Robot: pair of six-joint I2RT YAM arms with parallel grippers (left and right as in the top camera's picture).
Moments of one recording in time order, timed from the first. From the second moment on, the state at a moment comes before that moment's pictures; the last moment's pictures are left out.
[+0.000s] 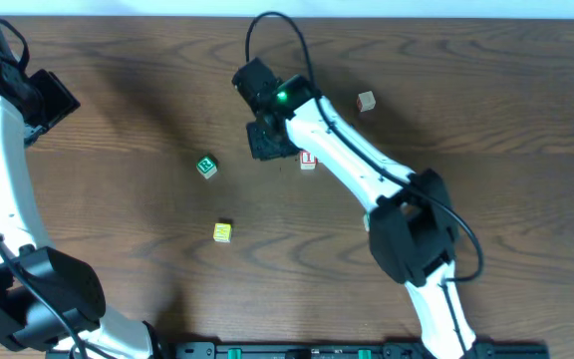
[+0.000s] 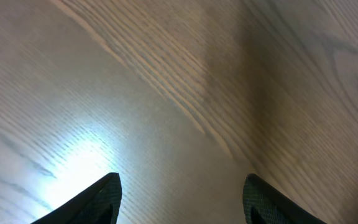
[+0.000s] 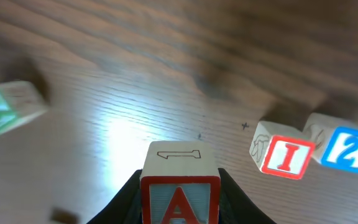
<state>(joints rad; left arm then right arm) 0.37 1.76 1.77 -1.15 0.03 -0.35 0.67 2.27 2.00 -1.11 0.03 0.49</state>
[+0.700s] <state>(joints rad) 0.34 1.76 1.67 -1.10 0.07 -0.35 0.69 2.32 2.00 -1.07 0.15 0.65</state>
